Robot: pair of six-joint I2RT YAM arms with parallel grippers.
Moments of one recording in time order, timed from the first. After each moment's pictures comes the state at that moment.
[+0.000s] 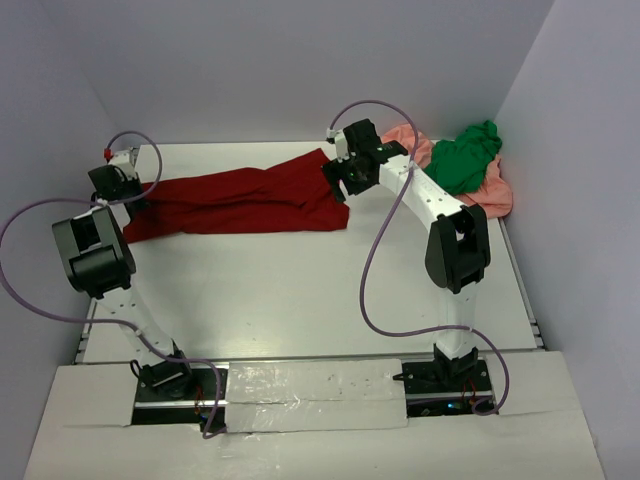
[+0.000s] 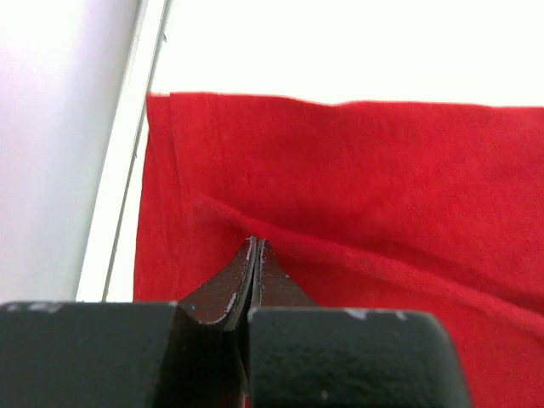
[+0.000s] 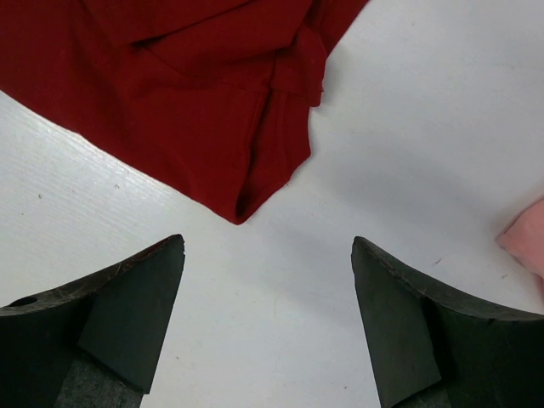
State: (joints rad) left arm 0.37 2.02 1.27 0.16 0.18 0.11; right arm 0.42 2.01 1.82 -0.77 -0.05 -0.11
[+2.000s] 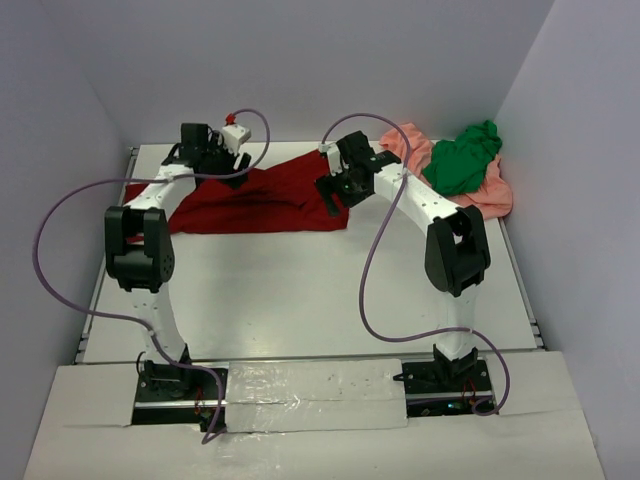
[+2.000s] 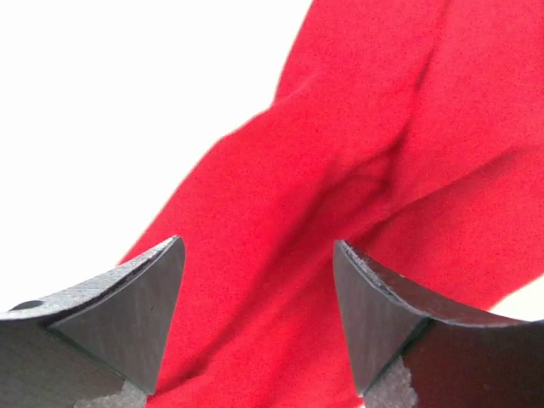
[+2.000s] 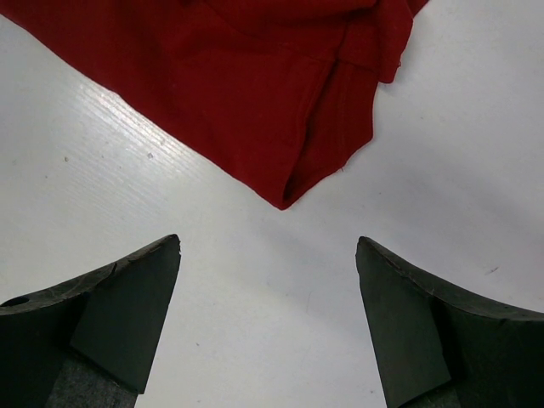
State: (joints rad) left arm -0.12 2.01 1.58 -0.27 0.38 0.43; right arm 0.46 1.99 1.72 -0.74 -0.11 -0.12
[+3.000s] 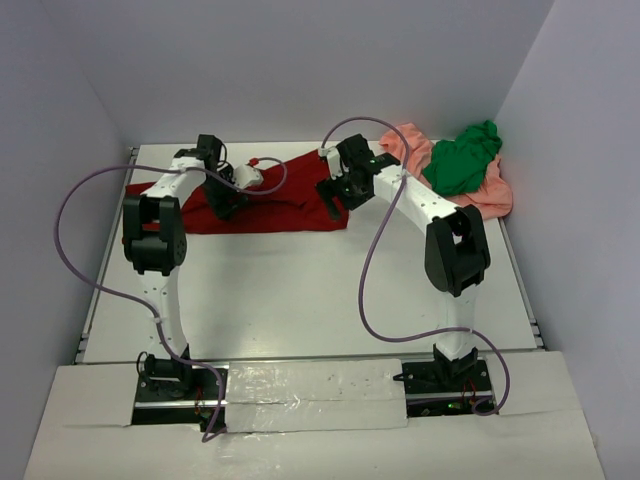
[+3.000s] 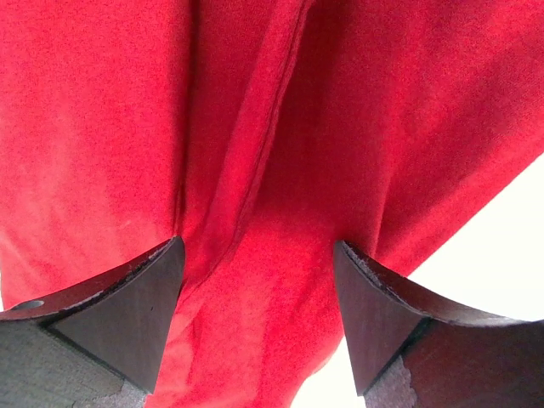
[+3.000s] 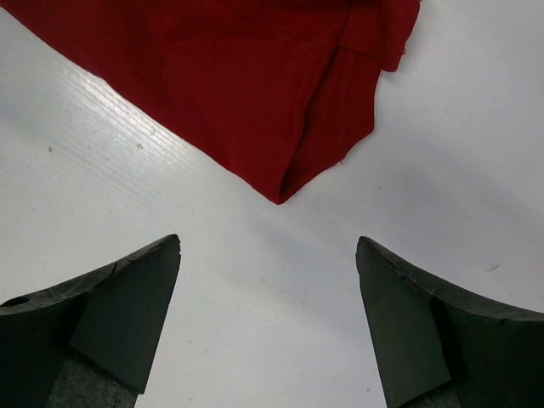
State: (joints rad) left arm -0.13 2.23 1.85 -0.88 0.18 1.00; right arm 0.46 1.99 1.70 -0.74 -0.10 -0.14
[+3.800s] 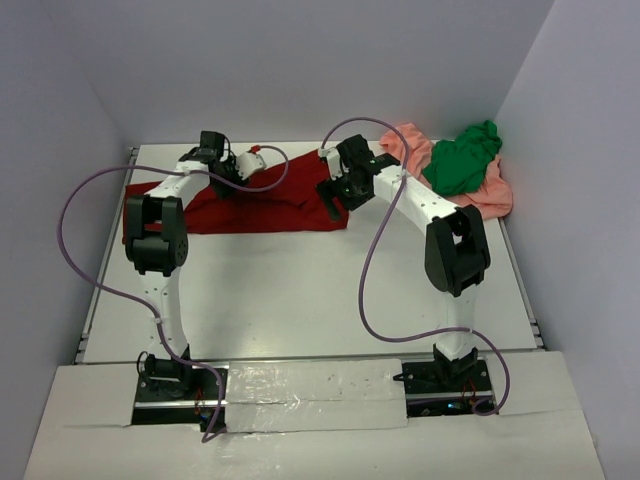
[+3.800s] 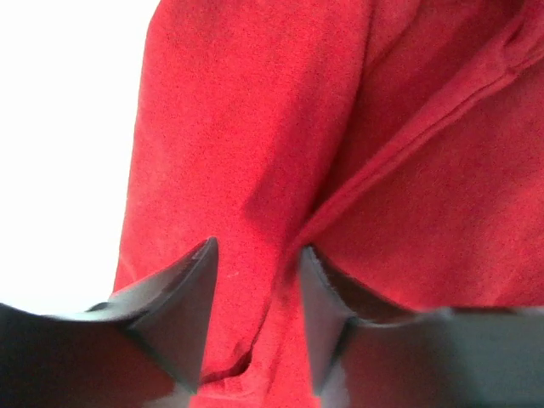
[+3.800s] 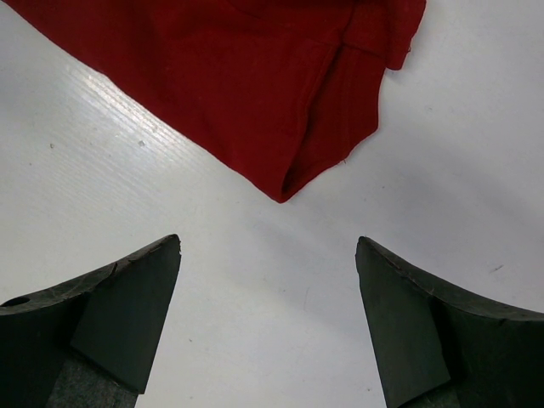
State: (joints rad) left arm -0.15 2.22 1.77 -0.53 0.13 0.94; right arm 0.46 1.99 1.69 -0.74 -0.11 -0.15
